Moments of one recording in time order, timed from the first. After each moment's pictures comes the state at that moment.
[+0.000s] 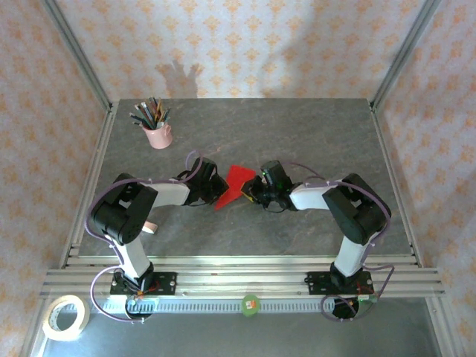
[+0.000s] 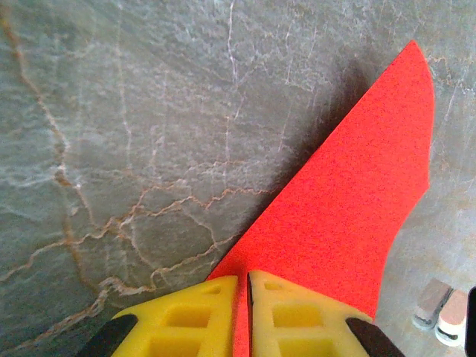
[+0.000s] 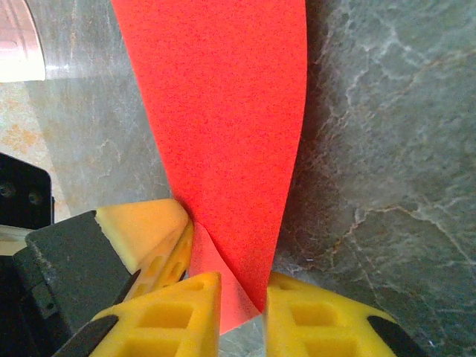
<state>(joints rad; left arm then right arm) -0.47 1.76 0.80 0.07 0.21 -1.20 0.62 1.76 0.77 0.24 -0.35 1.22</state>
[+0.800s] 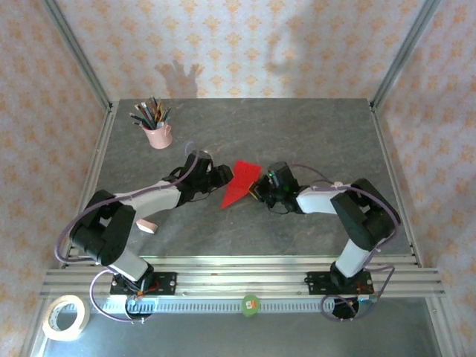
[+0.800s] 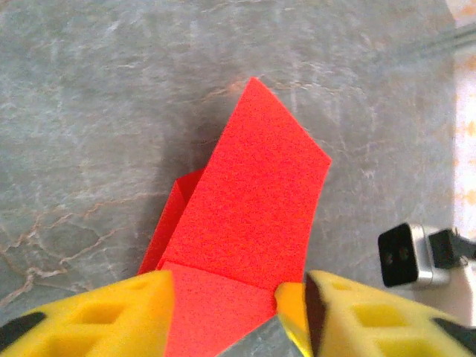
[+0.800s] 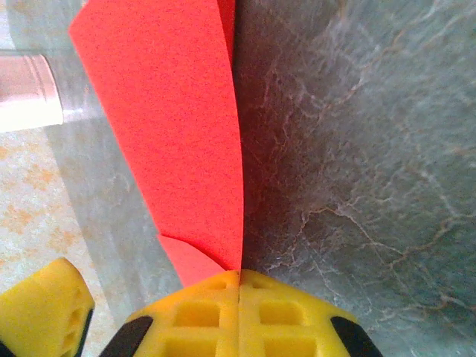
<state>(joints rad) -0.50 1.55 0.80 0.04 0.16 -0.92 0.59 1.67 0.69 0.26 -0.29 1.29</state>
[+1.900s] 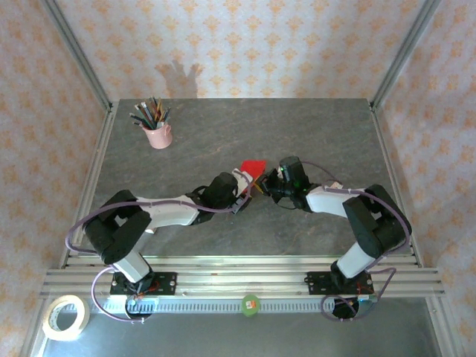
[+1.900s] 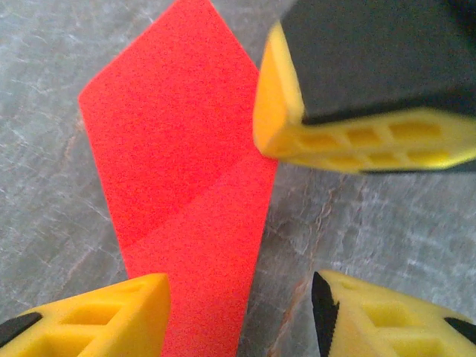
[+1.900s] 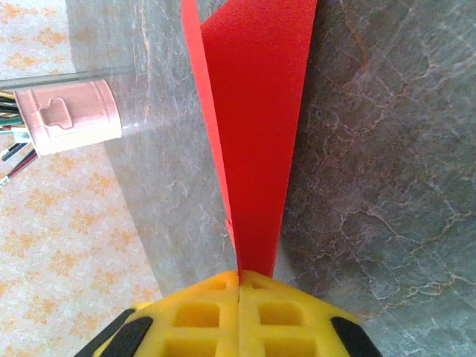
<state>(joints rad) -0.77 1.63 0.75 0.18 -0.11 0.01 0.51 1.60 0.68 0.27 -0.39 1.35</state>
